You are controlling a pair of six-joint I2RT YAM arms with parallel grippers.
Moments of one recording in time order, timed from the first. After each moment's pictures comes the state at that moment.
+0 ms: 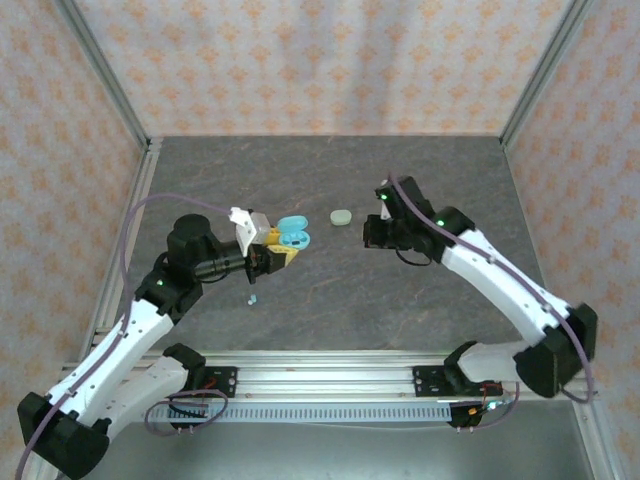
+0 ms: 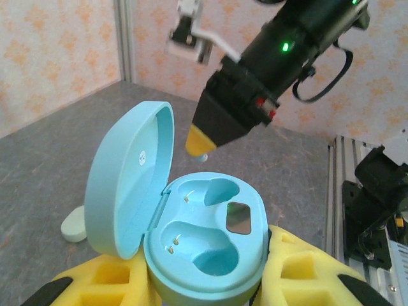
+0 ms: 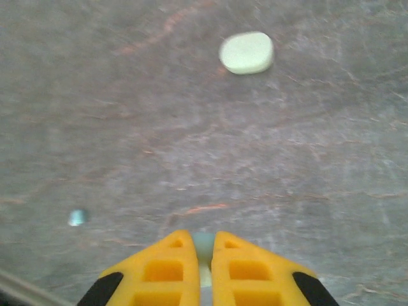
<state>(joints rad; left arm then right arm) -0.43 0.83 0.73 -0.14 0.68 0.07 0.60 1.24 1.19 -0.81 -0.09 0.58</state>
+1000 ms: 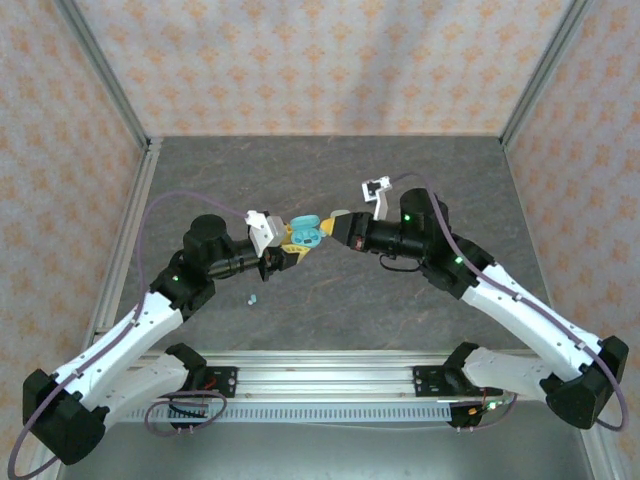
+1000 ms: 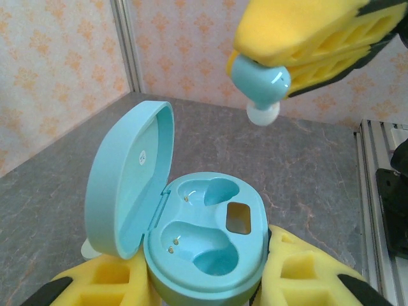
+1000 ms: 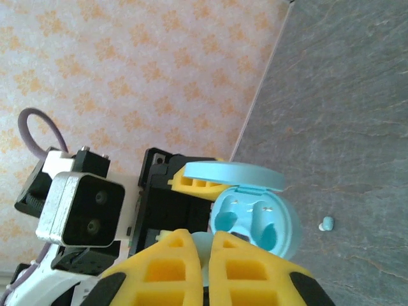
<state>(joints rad) -0.50 0.90 0.71 -0.02 0.57 0.16 0.75 1.07 1.05 -0.24 -0.44 0.92</state>
